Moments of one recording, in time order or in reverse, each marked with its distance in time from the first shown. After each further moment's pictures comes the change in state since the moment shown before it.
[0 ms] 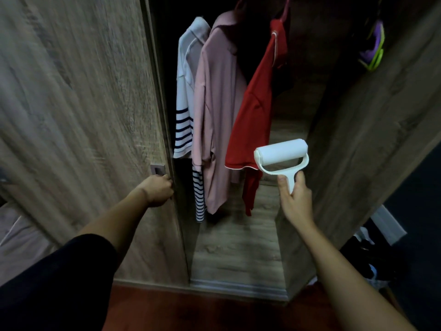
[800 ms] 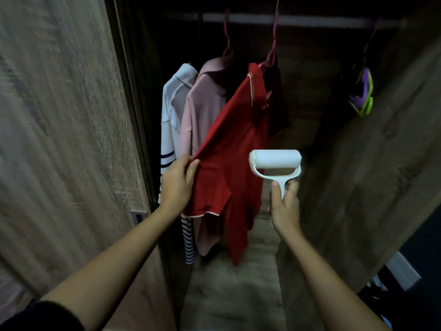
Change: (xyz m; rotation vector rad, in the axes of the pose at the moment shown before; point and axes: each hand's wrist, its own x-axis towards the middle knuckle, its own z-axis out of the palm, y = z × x) left_hand 0.056 -0.014 -0.133 -1.270 1.248 -0.658; right_hand 0.098 -0.017 0.020 0.230 0.053 0.041
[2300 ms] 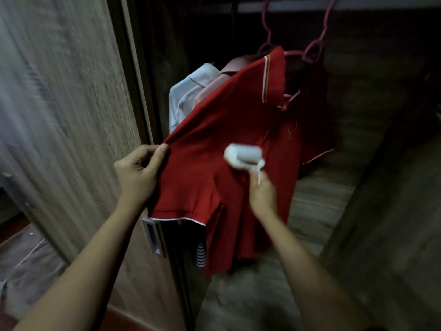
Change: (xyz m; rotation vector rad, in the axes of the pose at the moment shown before) left_hand 0.047 -0.031 -0.058 -0.121 0.300 -0.058; right_hand 0.090 0.027 0.126 -0.186 -0.264 -0.069
